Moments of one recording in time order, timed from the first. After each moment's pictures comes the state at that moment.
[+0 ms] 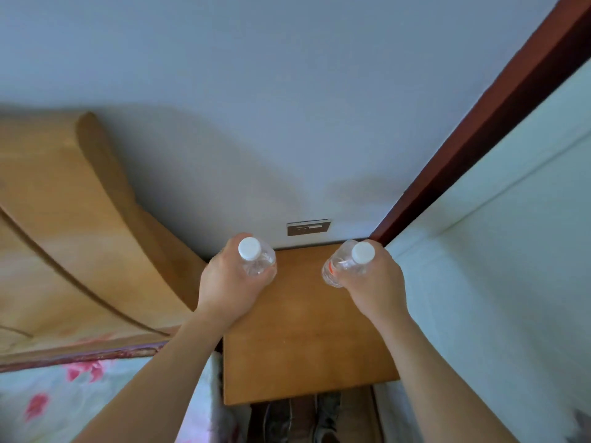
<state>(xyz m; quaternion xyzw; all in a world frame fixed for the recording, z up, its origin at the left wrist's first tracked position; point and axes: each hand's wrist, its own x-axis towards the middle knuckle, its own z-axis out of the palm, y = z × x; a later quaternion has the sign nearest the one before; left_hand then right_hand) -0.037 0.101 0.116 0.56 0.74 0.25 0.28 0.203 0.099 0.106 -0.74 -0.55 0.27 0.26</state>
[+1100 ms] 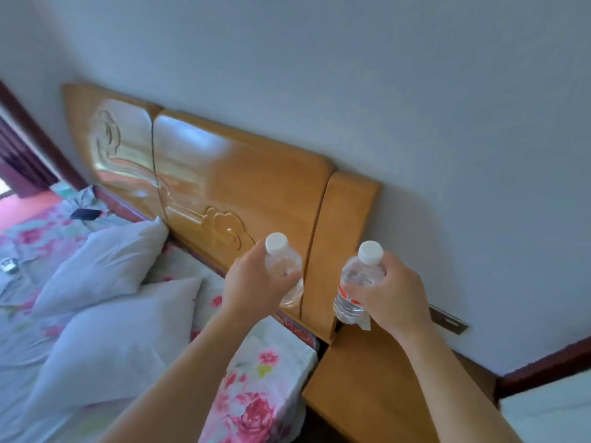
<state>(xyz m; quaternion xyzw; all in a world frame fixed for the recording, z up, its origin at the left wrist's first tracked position) -0.142 -0.131 0.331 0.34 0.86 0.38 0.09 0.039 0.001 0.323 -0.42 -0.81 0.33 0.25</state>
